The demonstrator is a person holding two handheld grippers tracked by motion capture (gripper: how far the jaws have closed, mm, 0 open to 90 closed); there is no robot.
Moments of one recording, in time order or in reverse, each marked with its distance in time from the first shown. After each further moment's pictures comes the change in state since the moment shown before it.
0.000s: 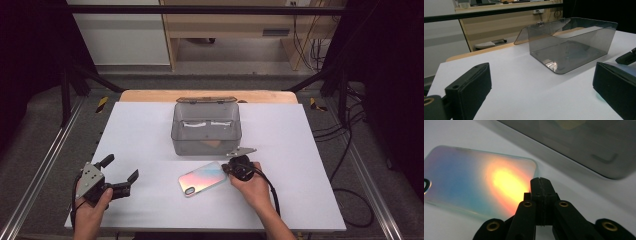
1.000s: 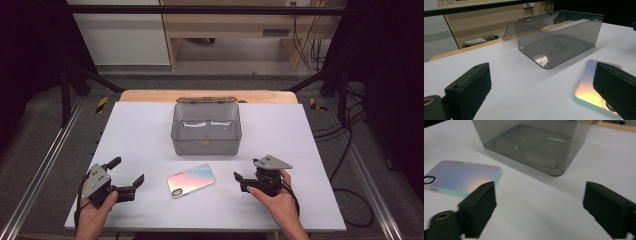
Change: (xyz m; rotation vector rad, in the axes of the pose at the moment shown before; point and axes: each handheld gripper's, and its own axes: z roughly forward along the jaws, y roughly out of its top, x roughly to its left) left arm -0.013 0.001 0.004 0.049 -0.077 0.025; right arm -0.012 -0.034 -0.078 -0.256 -0.089 0.028
